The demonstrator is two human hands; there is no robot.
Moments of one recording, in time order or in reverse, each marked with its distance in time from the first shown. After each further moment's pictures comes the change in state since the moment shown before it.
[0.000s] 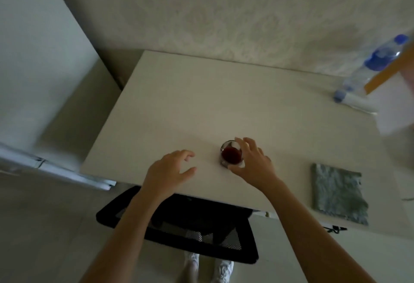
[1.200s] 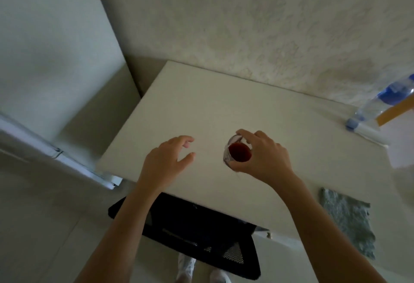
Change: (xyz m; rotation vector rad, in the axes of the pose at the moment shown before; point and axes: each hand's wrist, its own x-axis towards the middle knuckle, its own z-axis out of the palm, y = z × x) left_hand -0.011 -0.005 -0.050 -0.084 0.284 -0.031; right_hand -0.013 -0.071 -0.075 -0.117 0.119 -0.134
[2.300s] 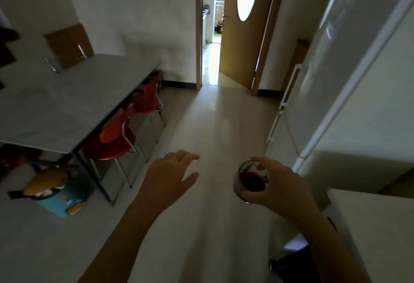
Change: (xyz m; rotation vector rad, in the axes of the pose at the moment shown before) left_hand -0.552 0.001 -0.127 0.470 0.742 -1.017; right_hand -0.289 -0.340 0.069 -0.029 -0.449 -1.309
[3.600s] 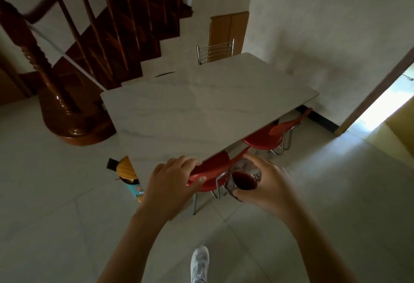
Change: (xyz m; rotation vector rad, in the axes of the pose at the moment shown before) left_hand 0.215 -0.460 -0.031 0.121 0.119 -0.784; right_hand 0.566 -0.341 0.196 -0.014 -0.365 -0.656
